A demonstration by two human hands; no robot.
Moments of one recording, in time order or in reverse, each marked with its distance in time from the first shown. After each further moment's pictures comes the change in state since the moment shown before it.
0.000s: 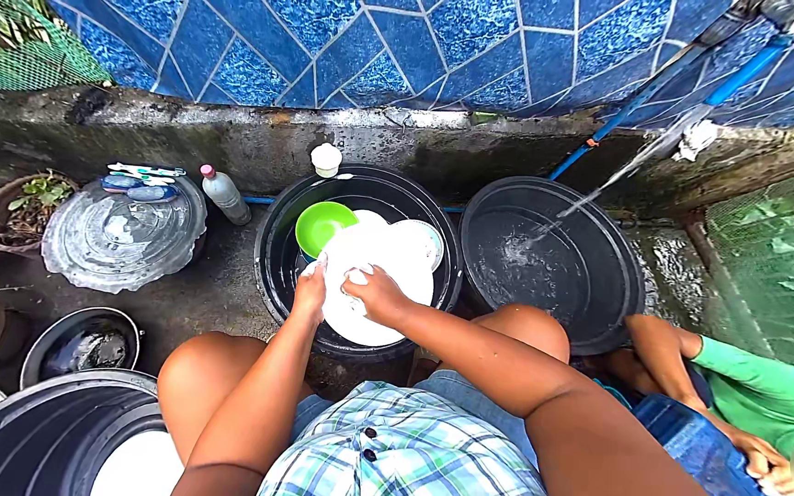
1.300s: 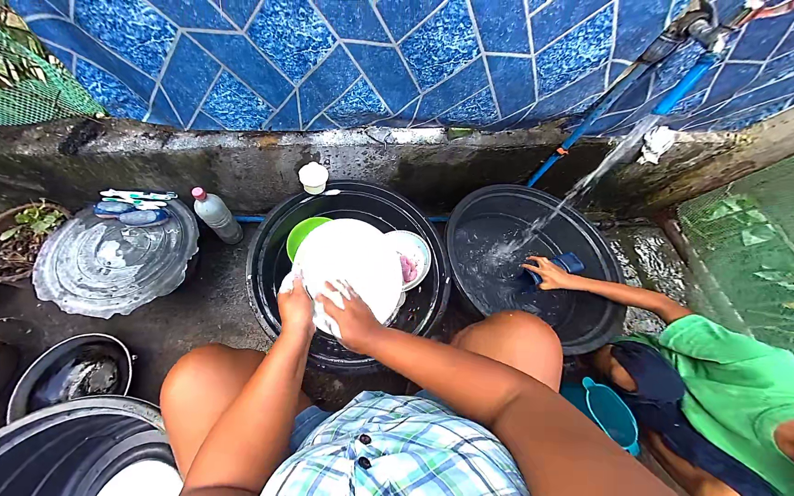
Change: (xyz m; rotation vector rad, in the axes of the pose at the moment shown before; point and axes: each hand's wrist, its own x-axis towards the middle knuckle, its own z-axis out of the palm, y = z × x) left_hand -0.006 0.004 0.006 -0.108 0.198 0.195; right_hand -0.005 -0.022 0.035 0.123 0.019 0.166
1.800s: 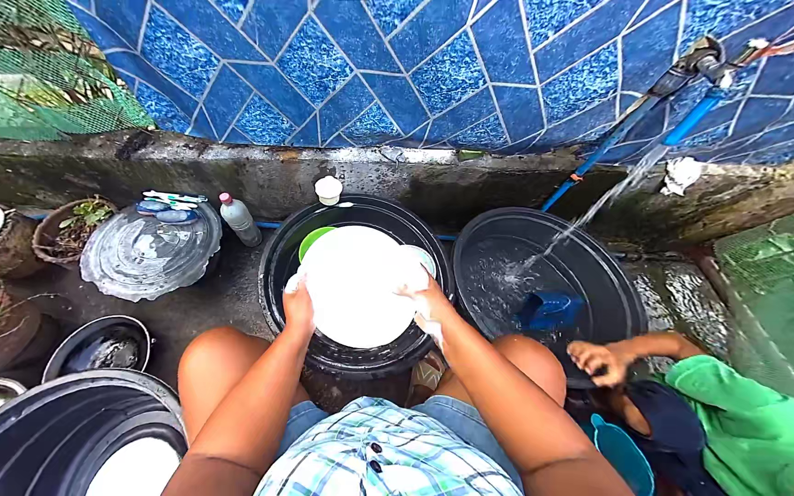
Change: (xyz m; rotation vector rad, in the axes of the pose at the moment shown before) left_hand -0.003 -0.012 0.004 -0.005 0.063 0.072; right_hand -0.043 0.028 -0.104 1.117 0.424 0.616
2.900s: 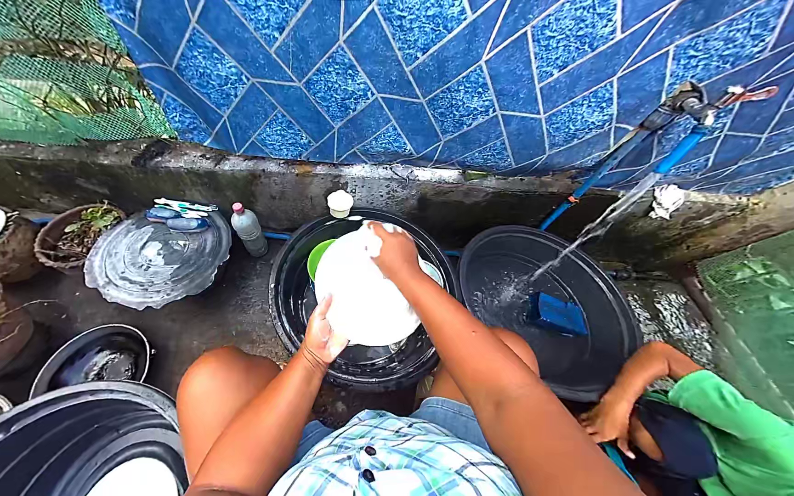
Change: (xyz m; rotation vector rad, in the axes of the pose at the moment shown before) left_hand -0.030 0.017 -0.025 -0.823 -0.567 -0.407; right_hand 0.078 -0.049 0.081 -1.192 0.000 -0.511
